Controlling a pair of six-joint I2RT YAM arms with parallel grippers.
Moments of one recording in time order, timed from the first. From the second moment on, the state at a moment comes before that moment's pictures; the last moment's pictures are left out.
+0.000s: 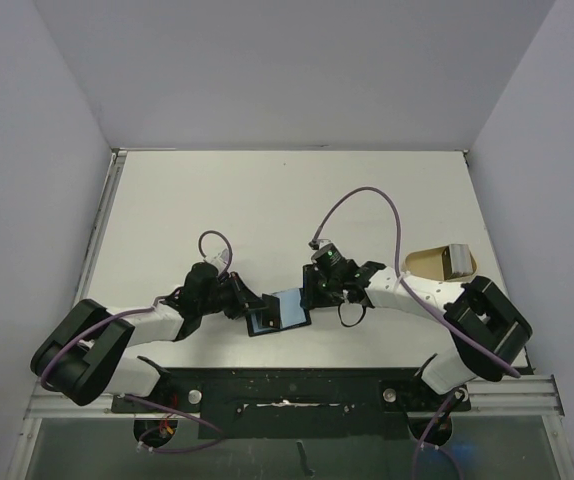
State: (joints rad) left arm -0.55 1.36 0.30 0.47 0.40 -1.06; right arm 0.79 1.51 0.78 -0.27 -0.05 0.63
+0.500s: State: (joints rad) left arm -0.55 1.37 0.30 0.47 0.40 -1.05; right arm 0.79 1.57 0.86 -0.31 -0.03 0.63
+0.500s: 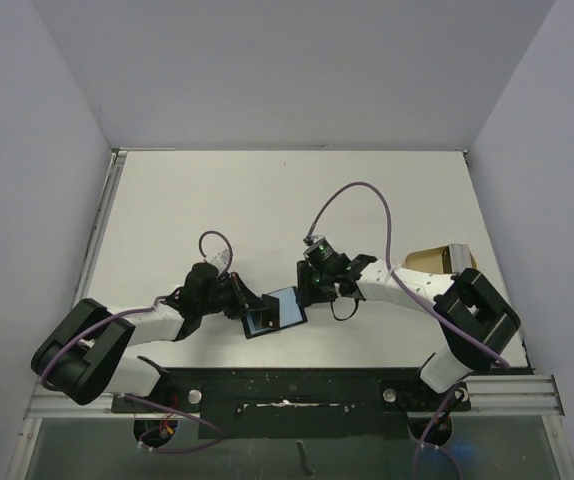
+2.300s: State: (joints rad) left arm -0.54 1.23 0.30 0.24 0.35 -1.03; right arm 0.86 1.61 0.80 -0.17 0.04 0.74
